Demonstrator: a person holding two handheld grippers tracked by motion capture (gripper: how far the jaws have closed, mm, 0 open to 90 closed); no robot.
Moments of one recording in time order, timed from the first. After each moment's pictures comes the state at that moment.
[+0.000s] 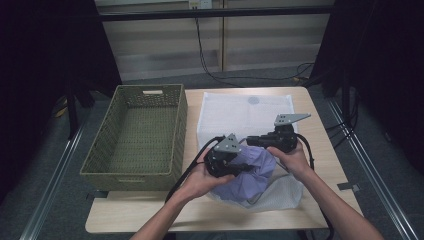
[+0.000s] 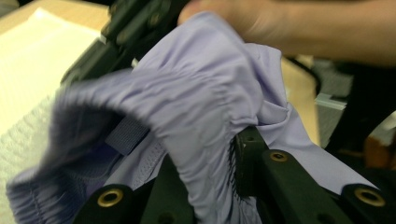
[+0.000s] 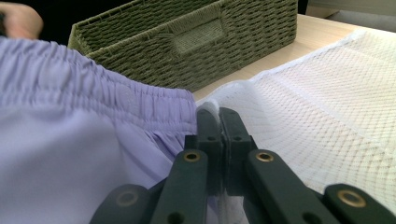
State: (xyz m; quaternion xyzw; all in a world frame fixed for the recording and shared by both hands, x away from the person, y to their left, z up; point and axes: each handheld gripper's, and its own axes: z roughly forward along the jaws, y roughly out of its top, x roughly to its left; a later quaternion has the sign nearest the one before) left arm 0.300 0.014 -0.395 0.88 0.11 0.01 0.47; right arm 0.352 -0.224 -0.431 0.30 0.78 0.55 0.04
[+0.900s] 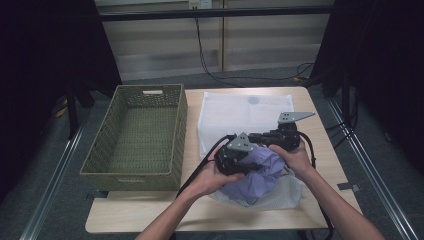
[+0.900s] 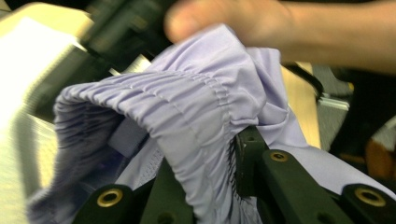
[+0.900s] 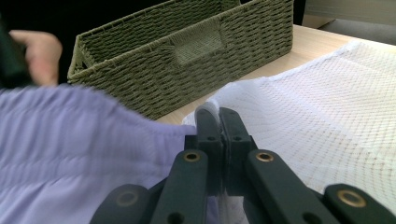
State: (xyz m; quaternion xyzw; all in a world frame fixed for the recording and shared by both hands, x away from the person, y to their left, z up) left arm 0.308 -0.011 -0.391 0.88 0.10 0.00 0.47; right arm 0.350 -0.229 -0.422 0.30 0.77 0.56 0.05
